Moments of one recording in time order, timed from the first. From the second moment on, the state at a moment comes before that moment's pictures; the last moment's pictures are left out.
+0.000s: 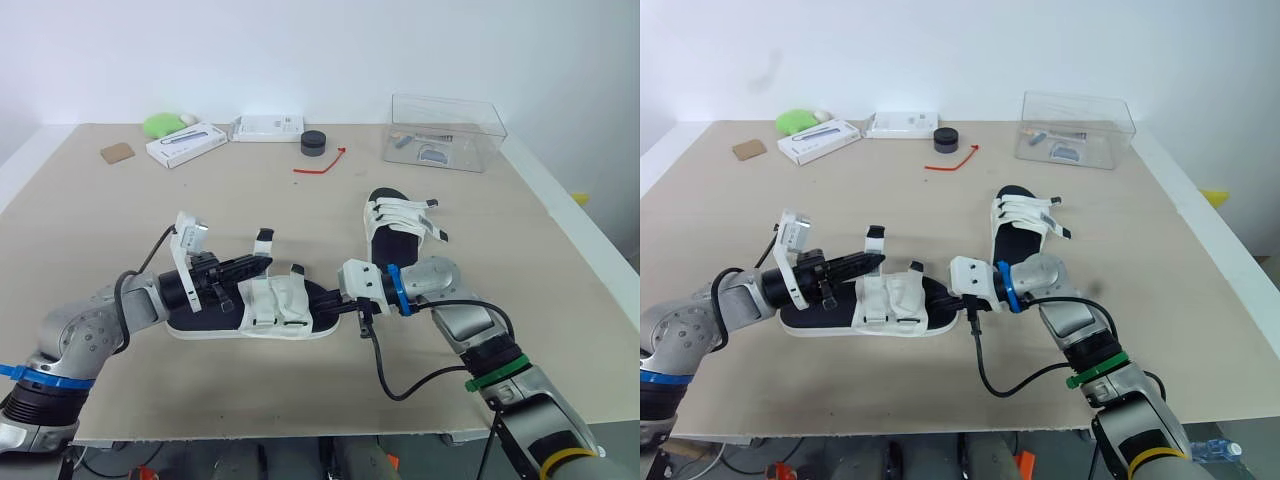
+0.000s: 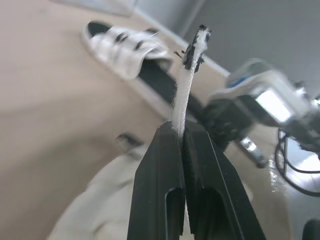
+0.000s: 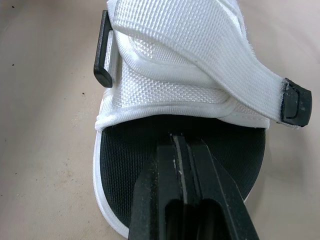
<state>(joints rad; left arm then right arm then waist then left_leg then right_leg) -0.34 0.73 0.00 -0.15 -1.14 0.71 -0.64 -0.62 -0.47 0.36 0.18 0.06 0.04 1.25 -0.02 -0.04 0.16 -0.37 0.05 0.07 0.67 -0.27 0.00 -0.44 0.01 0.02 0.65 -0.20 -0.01</state>
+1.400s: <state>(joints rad) -0.44 0.63 0.05 0.09 -0.78 0.76 -0.87 -0.61 -0.48 0.36 0.15 0.06 0.05 1.24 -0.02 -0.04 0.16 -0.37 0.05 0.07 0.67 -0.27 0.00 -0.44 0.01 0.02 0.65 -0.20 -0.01</state>
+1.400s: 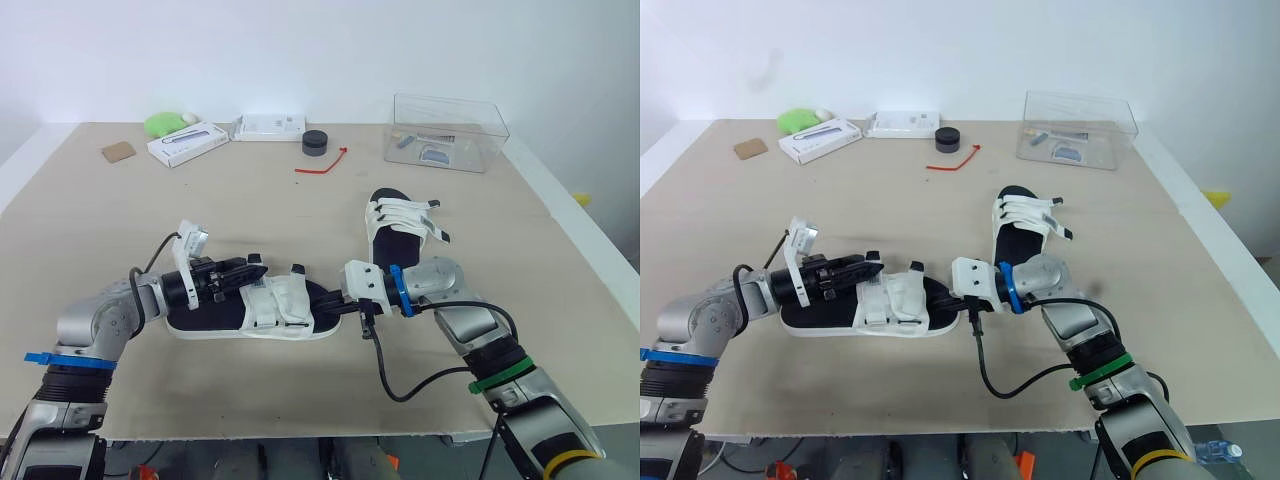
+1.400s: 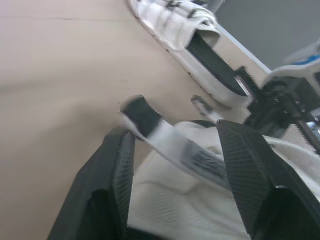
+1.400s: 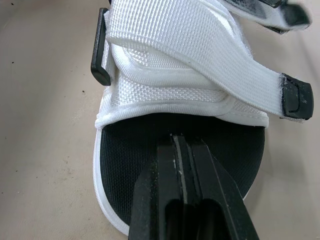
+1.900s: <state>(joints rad) -0.52 0.61 0.06 0.04 -0.73 0.72 -0.94 -0.61 -0.48 0.36 0.15 0.06 0.05 1.24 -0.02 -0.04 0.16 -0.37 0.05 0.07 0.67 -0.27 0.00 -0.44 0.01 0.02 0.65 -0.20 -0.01</state>
